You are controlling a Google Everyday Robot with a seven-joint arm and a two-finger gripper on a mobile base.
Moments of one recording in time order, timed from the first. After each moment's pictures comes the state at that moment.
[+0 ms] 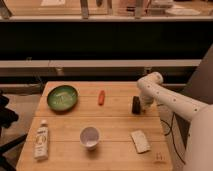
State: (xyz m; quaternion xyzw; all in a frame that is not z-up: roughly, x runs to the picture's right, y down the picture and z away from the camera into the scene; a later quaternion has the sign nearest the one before) arm 0.237 0.119 0.915 -0.30 0.04 -0.05 0.95
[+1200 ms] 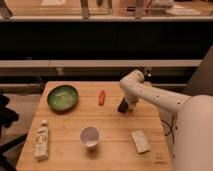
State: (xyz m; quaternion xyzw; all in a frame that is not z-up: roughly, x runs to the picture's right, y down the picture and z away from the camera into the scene) arm 0.175 0.114 0.919 -0.30 0.03 -0.10 0.95
